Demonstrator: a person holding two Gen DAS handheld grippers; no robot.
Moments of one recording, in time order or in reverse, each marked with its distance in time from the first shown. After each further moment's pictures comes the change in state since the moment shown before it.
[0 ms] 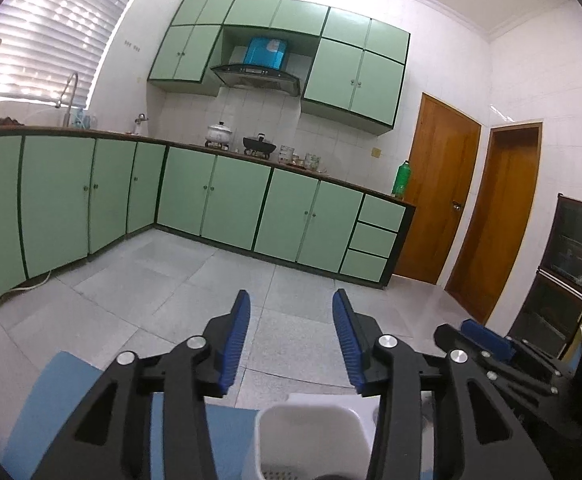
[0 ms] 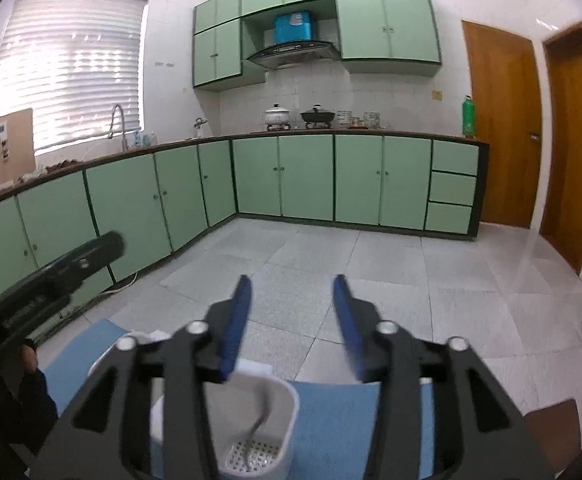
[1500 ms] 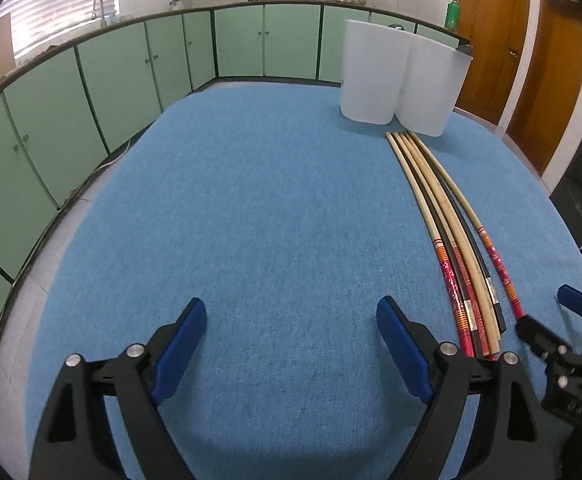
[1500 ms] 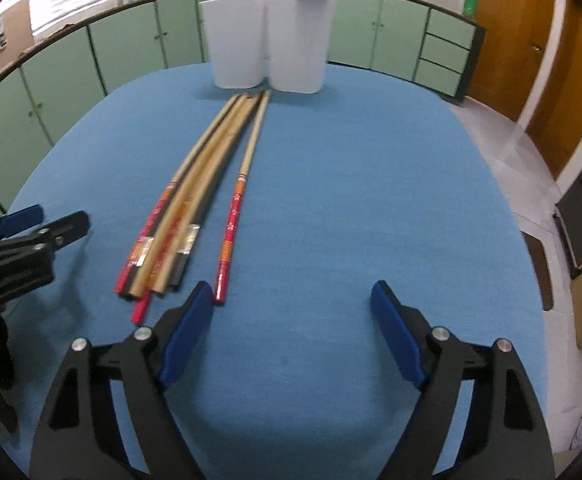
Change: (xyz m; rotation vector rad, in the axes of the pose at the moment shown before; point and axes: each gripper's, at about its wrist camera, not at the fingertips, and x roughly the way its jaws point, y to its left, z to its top) left arm -0.188 0.015 -0.192 0.086 0.609 0.275; right arm -0.186 0.079 -0.214 -0.054 0.555 -0.085
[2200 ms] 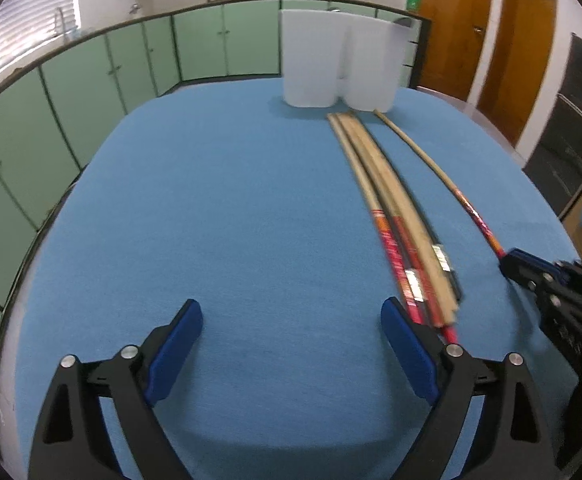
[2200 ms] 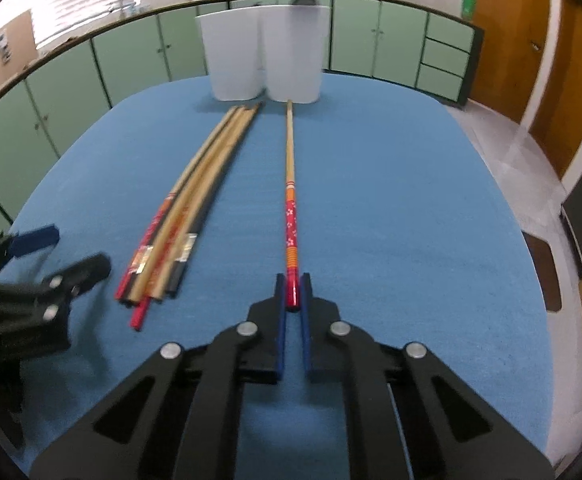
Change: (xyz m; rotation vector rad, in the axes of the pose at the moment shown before) left arm -0.009 -0.035 -0.011 0.114 0.018 -0.091; right arm 0.001 -0.018 -0.001 0.034 -0.033 0.055
